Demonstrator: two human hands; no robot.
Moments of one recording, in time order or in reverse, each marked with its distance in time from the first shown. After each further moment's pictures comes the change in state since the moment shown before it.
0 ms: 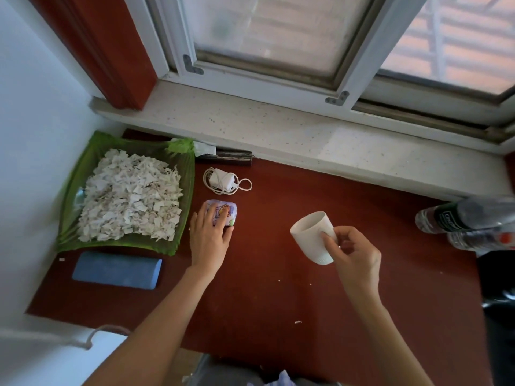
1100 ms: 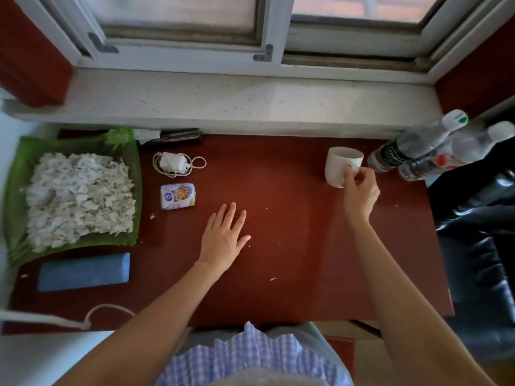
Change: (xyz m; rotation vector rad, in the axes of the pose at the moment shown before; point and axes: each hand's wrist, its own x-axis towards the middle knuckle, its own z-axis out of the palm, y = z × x) left_hand -0.048 0.077 0.022 0.123 -0.243 0.425; right_hand 0.067 0.097 -0.051 0.026 0.458 0.221
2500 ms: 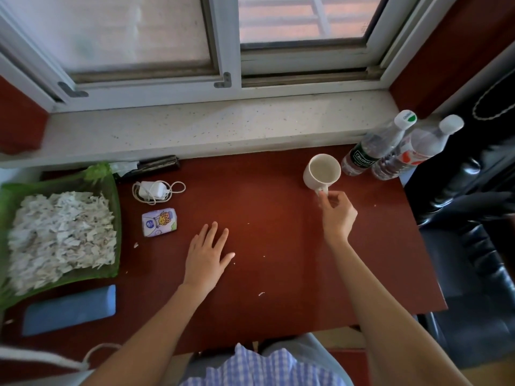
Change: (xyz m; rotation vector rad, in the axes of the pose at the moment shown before) left_hand 0.002 0.002 -0.004 -0.026 -0.009 -0.015; right_hand -0.018 0.030 -0.013 0.094 -0.028 0.140
